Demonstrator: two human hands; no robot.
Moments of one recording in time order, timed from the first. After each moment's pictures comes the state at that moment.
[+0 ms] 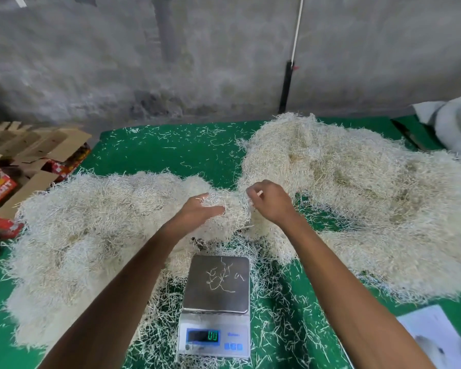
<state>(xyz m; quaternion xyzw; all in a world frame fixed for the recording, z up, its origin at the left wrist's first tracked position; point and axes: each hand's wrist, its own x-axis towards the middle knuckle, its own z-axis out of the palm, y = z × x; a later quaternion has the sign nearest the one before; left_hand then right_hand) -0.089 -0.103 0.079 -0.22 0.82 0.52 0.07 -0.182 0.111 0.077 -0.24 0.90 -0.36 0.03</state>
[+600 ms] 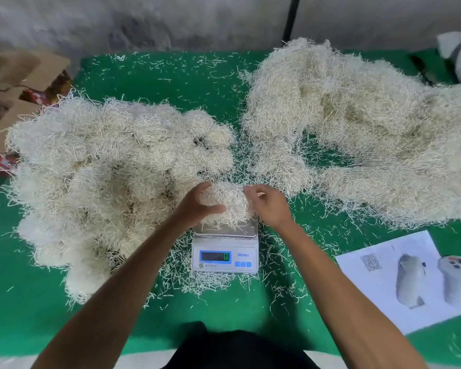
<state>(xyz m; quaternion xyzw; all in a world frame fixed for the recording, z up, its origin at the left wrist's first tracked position) 0.038 -0.112 -0.033 -0.15 0.87 0.46 0.09 -0.033 0.111 -0.041 -0.10 0.86 -0.48 0.17</state>
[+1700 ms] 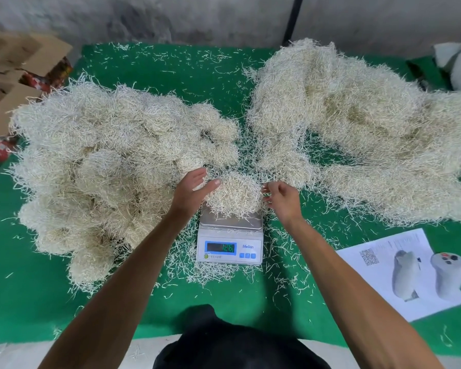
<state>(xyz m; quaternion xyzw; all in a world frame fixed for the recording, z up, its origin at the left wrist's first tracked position) 0.057 -0.131 -0.039 -0.18 0.79 0.59 -0.06 -0.022 0.115 -0.049 0.04 0.76 -0.63 0.16</state>
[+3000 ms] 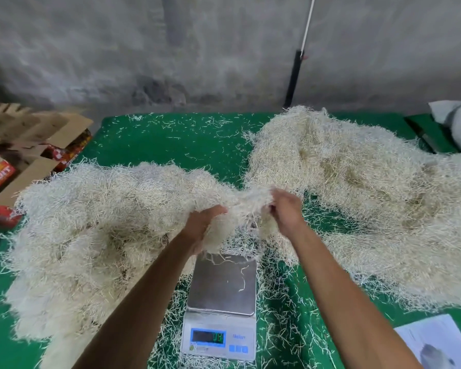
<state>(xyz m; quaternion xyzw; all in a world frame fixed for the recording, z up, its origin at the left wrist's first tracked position) -0.069 -0.099 0.043 -0.25 0.61 0.75 0.07 -0.184 0.100 0.026 0.05 0.68 -0.71 0.18</state>
